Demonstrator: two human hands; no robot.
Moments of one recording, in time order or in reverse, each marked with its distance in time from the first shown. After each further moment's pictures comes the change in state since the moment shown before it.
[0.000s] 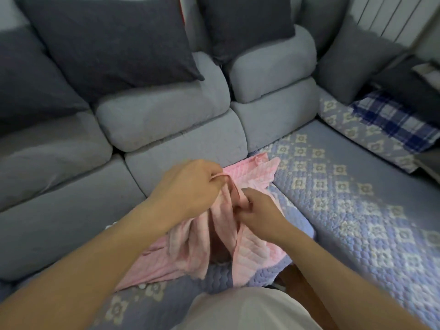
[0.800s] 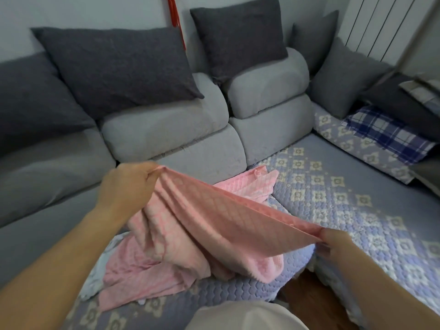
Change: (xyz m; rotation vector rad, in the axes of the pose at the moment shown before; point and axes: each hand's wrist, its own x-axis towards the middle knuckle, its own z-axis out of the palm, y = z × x) left_hand -0.001 -0.111 -0.024 0.282 0.449 -0.048; right_hand -0.034 0.160 -0.081 0.379 0.442 1.139
